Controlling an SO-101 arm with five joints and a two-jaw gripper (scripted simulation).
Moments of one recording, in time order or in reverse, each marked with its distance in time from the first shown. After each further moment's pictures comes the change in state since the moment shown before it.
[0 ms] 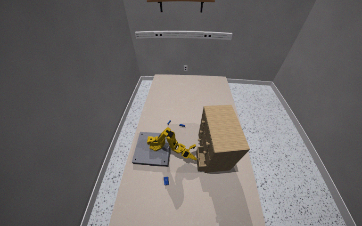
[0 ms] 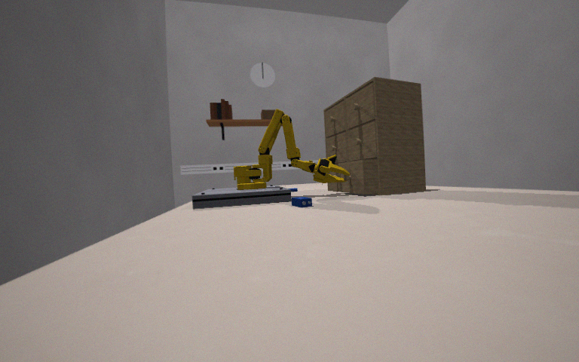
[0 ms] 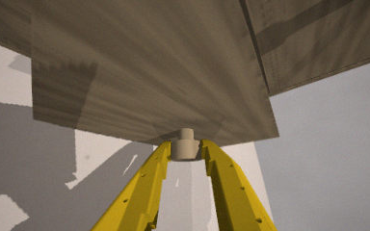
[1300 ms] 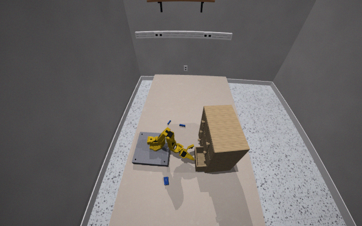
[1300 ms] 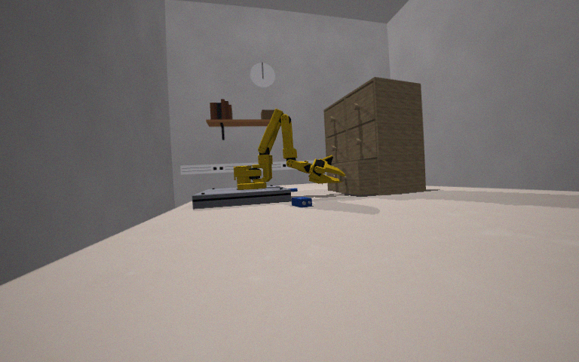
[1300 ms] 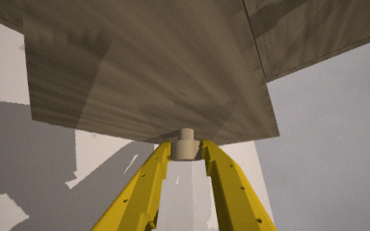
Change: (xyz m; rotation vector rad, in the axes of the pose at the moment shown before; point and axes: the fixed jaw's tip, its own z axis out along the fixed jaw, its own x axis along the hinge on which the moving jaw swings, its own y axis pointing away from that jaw) arm 0.008 0.001 -0.012 0.009 0.022 0.008
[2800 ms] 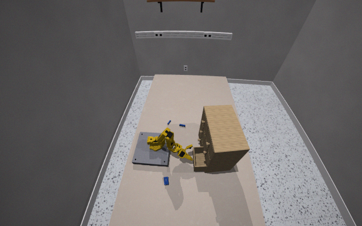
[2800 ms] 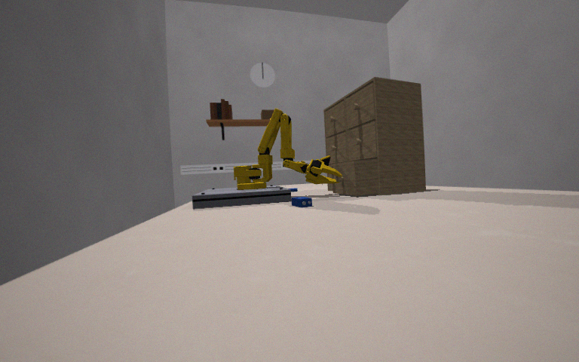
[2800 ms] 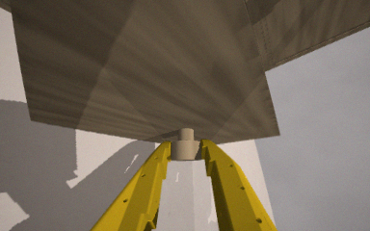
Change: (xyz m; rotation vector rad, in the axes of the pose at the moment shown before) arm 0.007 0.000 -0.009 0.006 0.021 0.007
